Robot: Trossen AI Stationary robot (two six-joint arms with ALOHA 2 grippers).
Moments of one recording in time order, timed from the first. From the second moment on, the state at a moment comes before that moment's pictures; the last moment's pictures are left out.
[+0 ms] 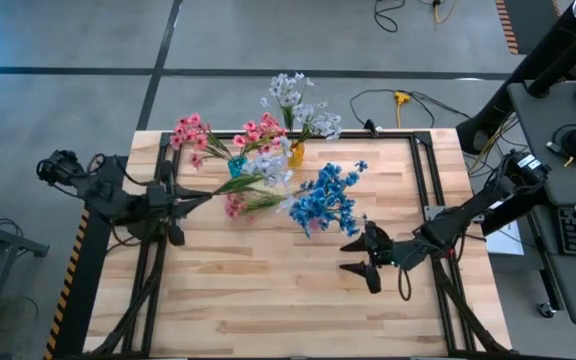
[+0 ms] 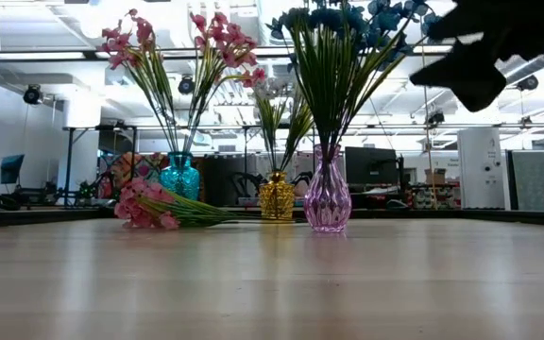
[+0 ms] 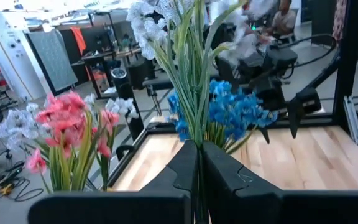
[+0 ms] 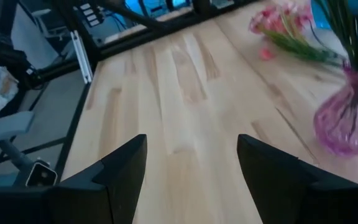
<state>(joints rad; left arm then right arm) -0.56 0.60 0.77 -0.24 -0.80 0.10 0.56 1.19 0.49 0.29 0.50 0.58</state>
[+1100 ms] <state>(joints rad) -0.56 1.08 0.54 1.02 -0.33 0.50 0.72 1.39 0.98 0.53 0.73 -0.43</state>
